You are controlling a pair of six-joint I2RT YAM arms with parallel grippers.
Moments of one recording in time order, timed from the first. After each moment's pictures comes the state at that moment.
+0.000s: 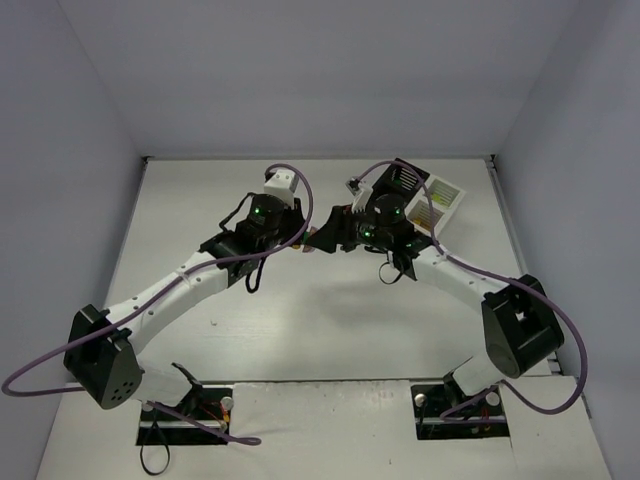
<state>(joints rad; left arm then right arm) -0.68 1.37 1.14 -0.21 -0.19 -0.37 0.52 1.51 0.90 0.28 -0.58 0.54</state>
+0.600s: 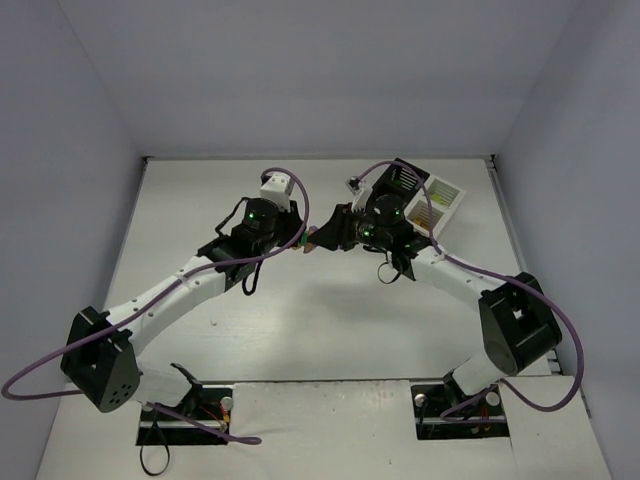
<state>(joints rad) -0.65 1.35 1.05 -0.11 -0.15 -0.35 0.53 1.54 0.90 0.33 -0.58 0.57</state>
